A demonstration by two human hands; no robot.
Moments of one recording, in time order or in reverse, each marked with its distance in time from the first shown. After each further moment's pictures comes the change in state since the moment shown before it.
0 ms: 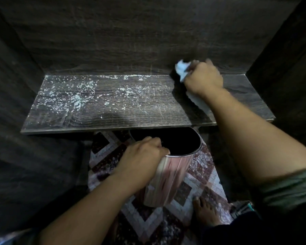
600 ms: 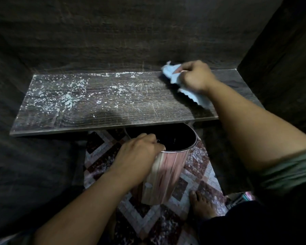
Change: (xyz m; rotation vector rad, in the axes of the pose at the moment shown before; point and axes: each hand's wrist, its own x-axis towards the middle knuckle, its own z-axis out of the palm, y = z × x) left_hand 0.002 -0.001 0.001 -0.073 0.028 0.028; right_hand -0.008 0.020 -0.005 0.540 -0.228 0.003
